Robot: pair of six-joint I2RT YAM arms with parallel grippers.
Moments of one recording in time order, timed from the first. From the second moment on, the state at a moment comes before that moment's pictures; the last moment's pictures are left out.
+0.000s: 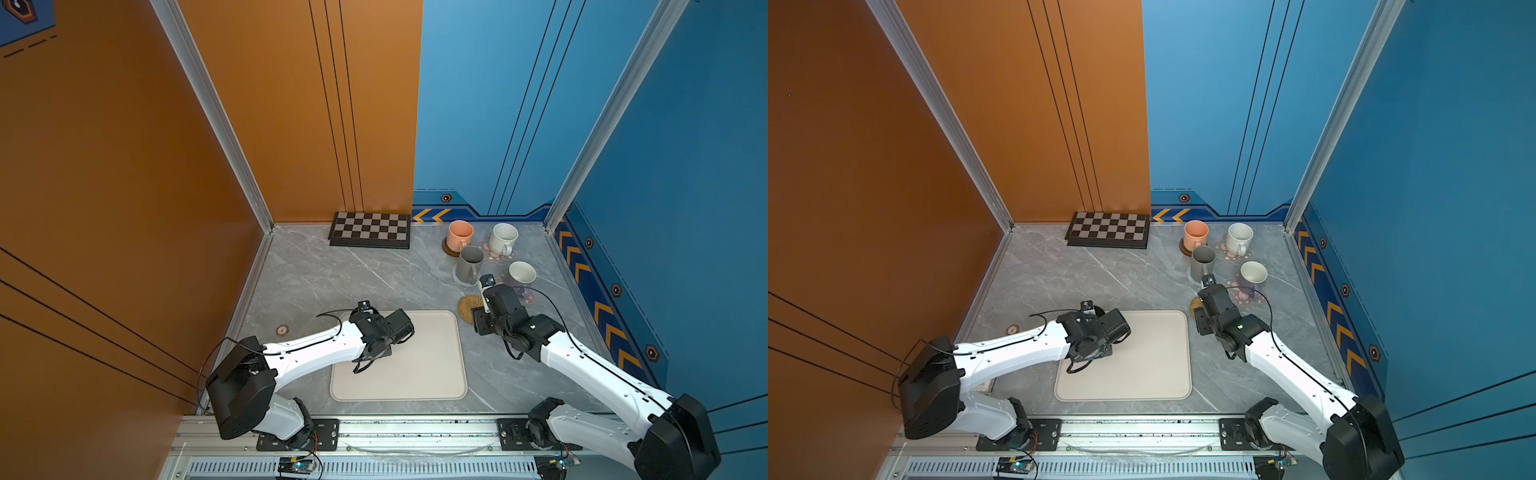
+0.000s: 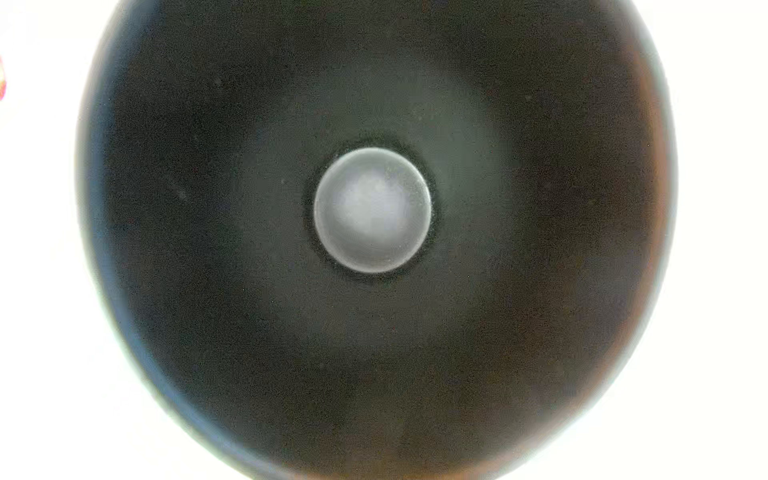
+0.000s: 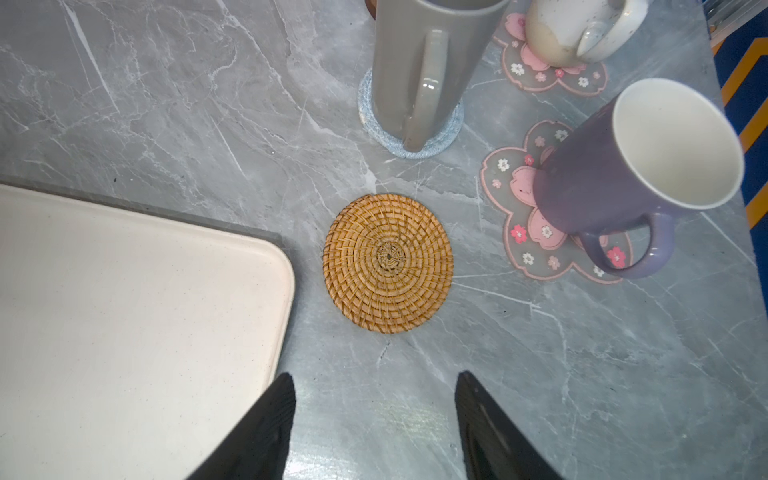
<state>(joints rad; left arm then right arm) -0.96 1.43 0.95 -0.94 -0.39 -1.11 0.53 1.09 0.73 -0.51 0.29 0.21</state>
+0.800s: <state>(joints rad) -1.06 1.78 1.51 -0.96 -0.26 -0.72 0.25 0.82 0.76 -0.69 0.35 0.34</state>
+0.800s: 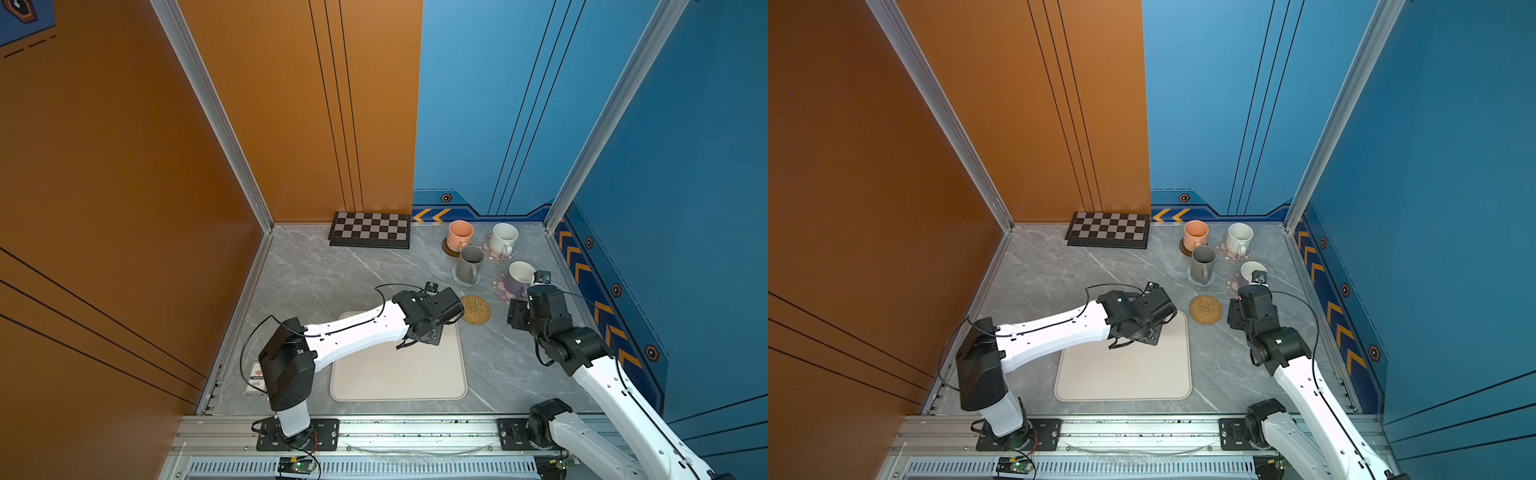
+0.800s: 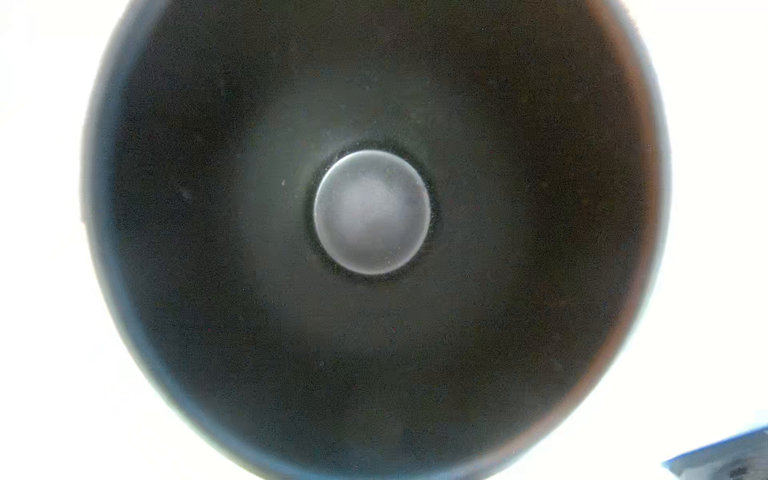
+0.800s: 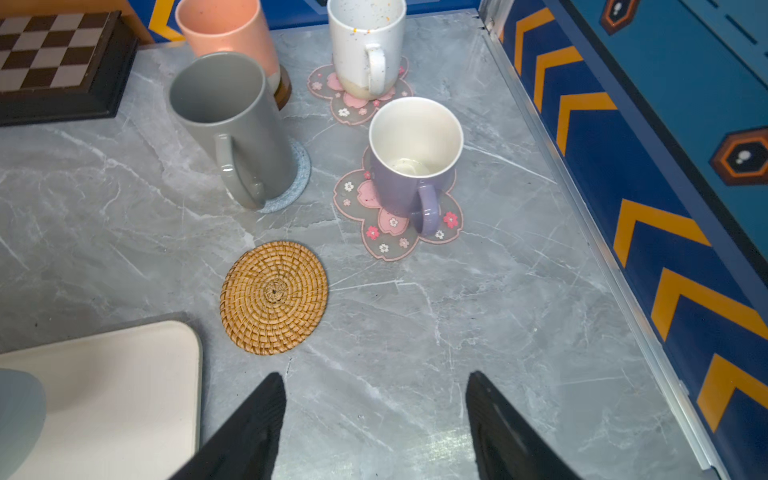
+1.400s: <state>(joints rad) -1.08 2.10 1.90 -0.96 -0.19 -0.72 0.05 0.87 0.77 -0.72 0.28 0.42</state>
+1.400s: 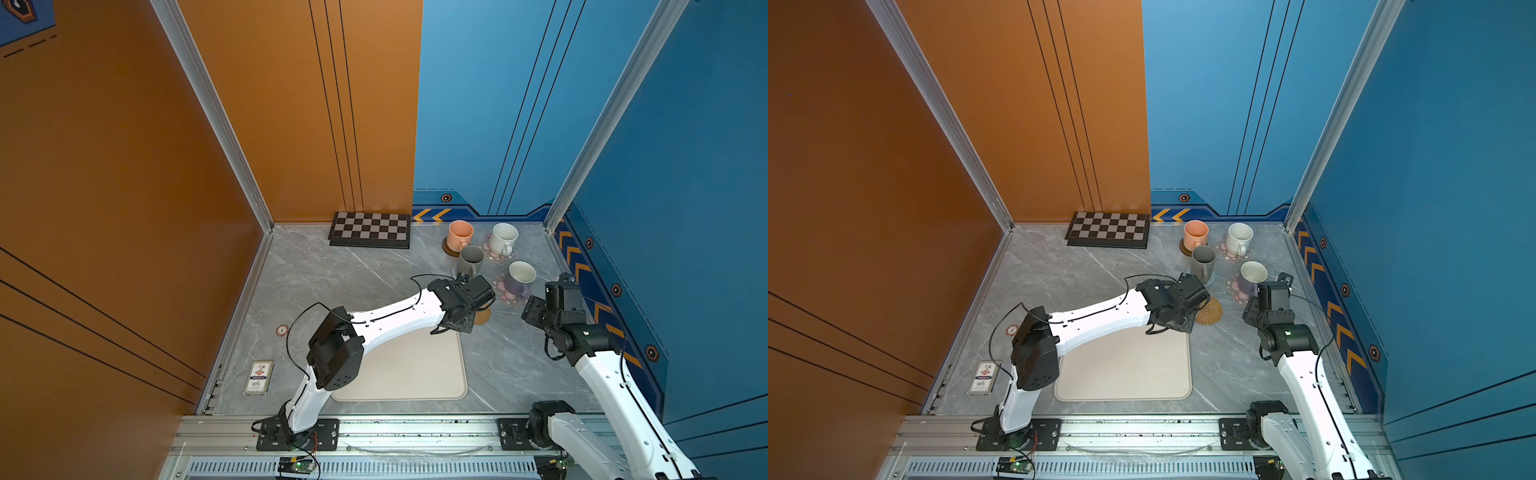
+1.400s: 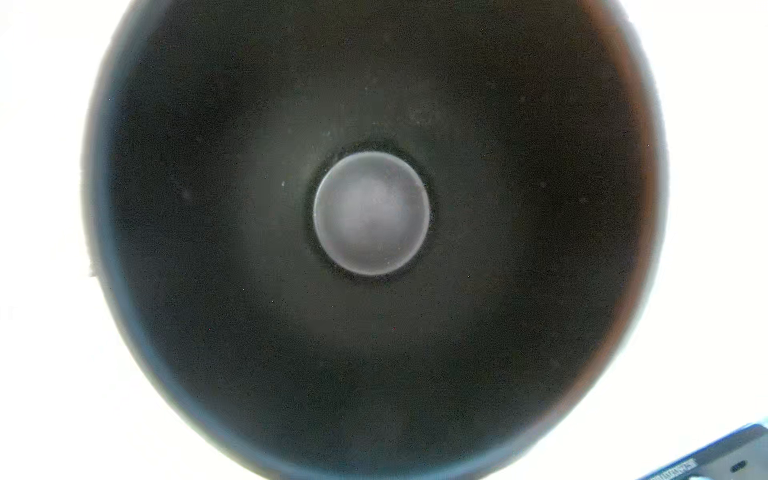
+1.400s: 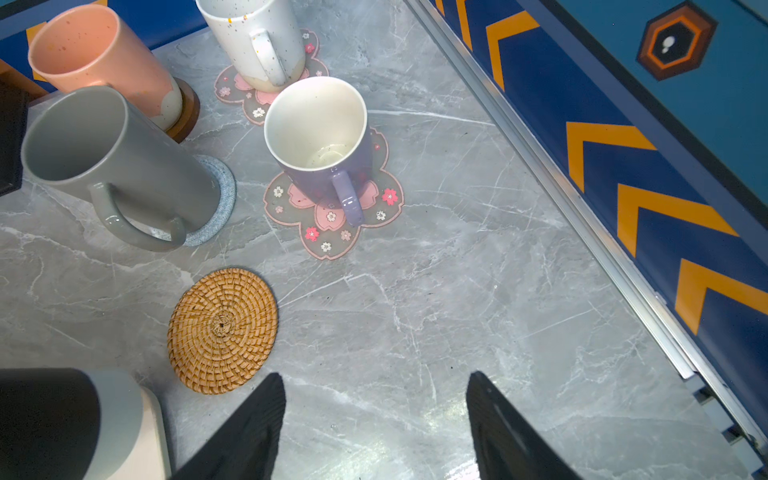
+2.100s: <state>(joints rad) -1.08 2.30 2.13 -0.97 -0.15 -0.75 0.01 0.87 0.77 -0.71 0.22 0.42</state>
